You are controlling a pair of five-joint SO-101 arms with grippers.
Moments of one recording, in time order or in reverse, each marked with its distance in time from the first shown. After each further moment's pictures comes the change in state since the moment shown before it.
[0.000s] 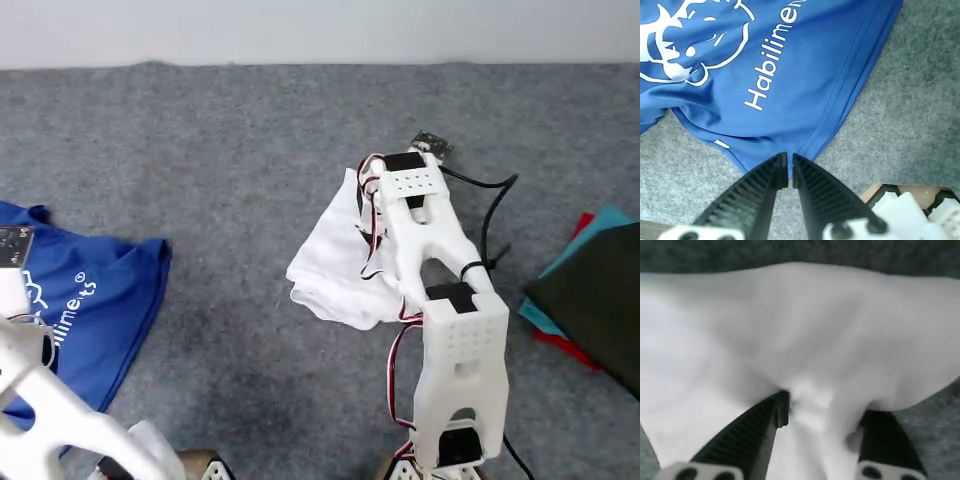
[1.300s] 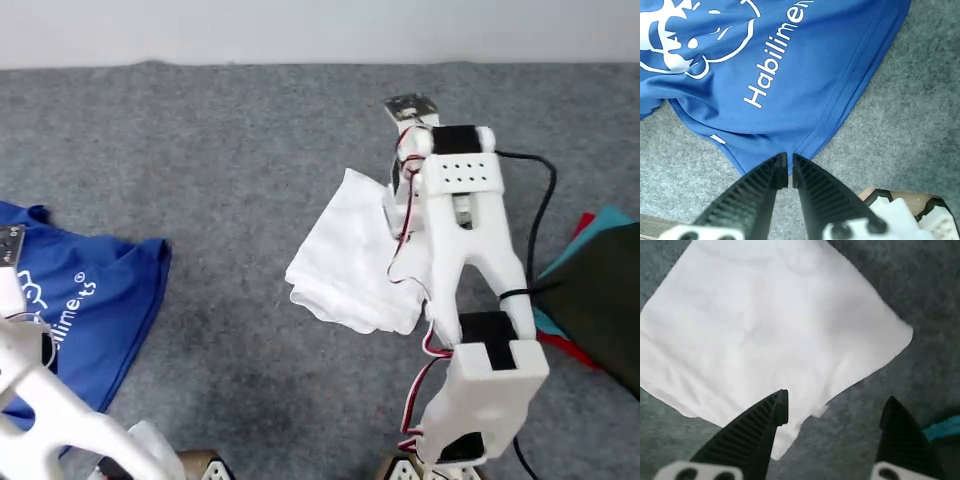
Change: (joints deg) left arm 0.0 0.0 0.0 0.0 4.2; right arm 4.1 -23.5 1.9 17.8 43.9
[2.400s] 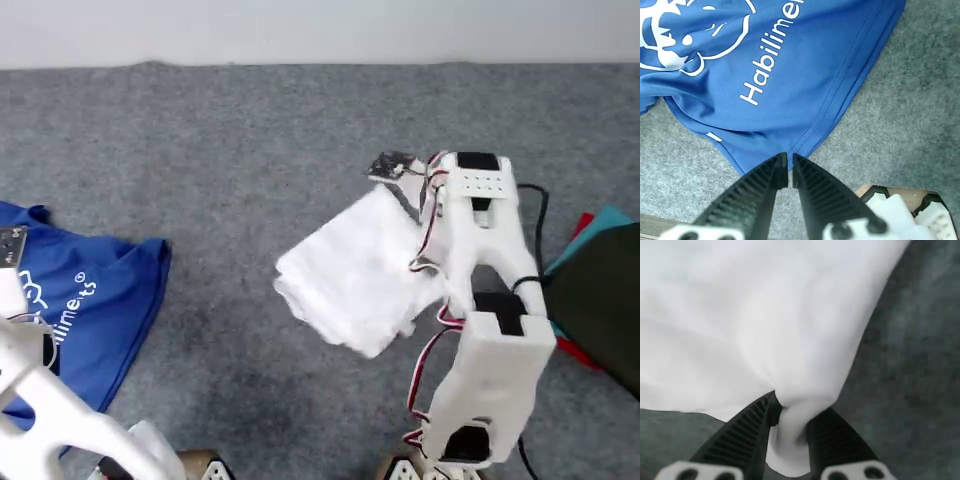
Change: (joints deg) left arm 0.0 0.0 0.0 1.0 0.0; right arm 9.0 11.0 6.2 -13.5 57.6
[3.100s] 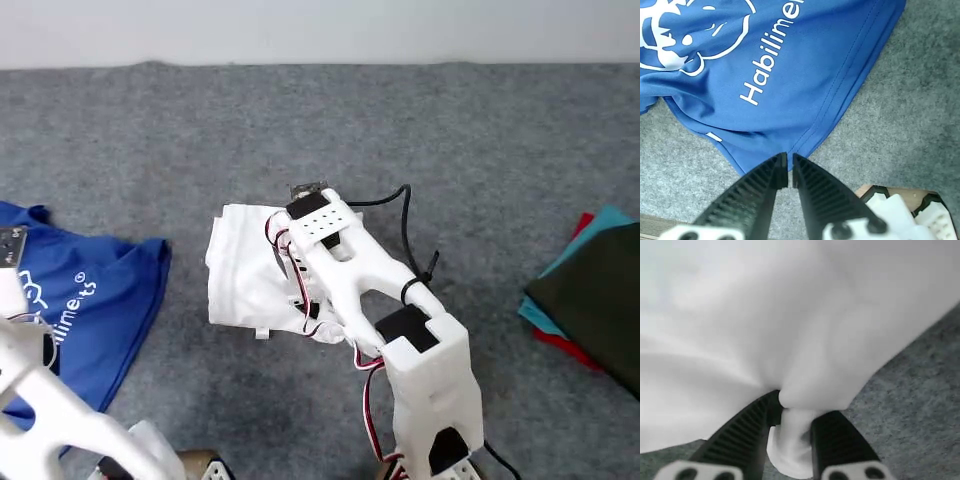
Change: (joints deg) left arm 0.0 0.0 0.0 0.0 0.0; right arm -34.5 3.9 5.4 6.2 -82.8
